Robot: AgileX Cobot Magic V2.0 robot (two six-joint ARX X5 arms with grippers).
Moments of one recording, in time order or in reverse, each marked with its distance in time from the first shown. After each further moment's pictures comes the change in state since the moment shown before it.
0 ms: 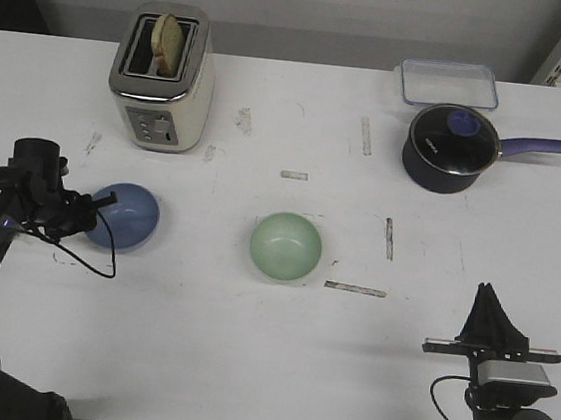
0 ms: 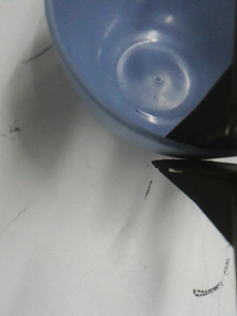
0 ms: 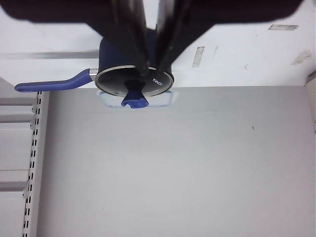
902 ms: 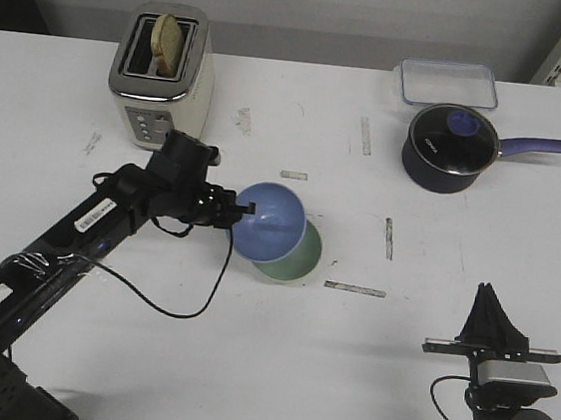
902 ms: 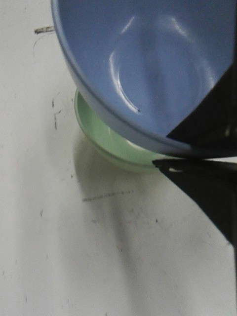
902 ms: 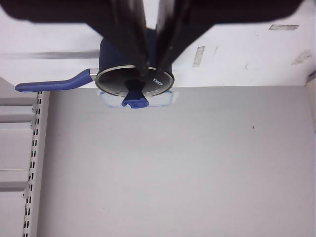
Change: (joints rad) left arm -0.647 0.049 0.226 0.134 0.160 -0.178; right arm 0.000 0.000 0.000 0.000 0.000 0.000
